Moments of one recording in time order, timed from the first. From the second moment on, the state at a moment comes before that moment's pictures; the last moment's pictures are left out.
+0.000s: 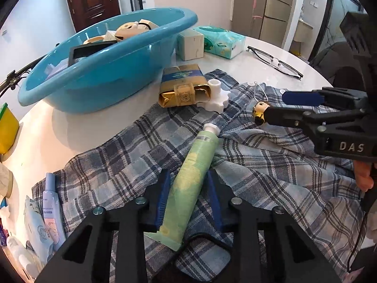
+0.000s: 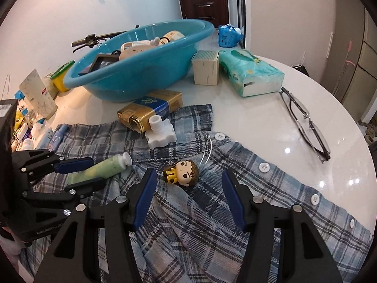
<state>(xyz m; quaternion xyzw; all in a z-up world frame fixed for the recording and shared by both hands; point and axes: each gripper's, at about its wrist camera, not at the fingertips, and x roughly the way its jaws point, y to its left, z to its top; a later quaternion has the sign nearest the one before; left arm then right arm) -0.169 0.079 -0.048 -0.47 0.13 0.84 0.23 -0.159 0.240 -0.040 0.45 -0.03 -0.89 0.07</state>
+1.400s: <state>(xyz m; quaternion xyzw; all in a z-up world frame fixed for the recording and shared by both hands) -0.159 0.027 -0.014 -0.43 0.03 0.89 0.15 -0.146 0.225 -0.013 0.41 0.00 -0.91 0.09</state>
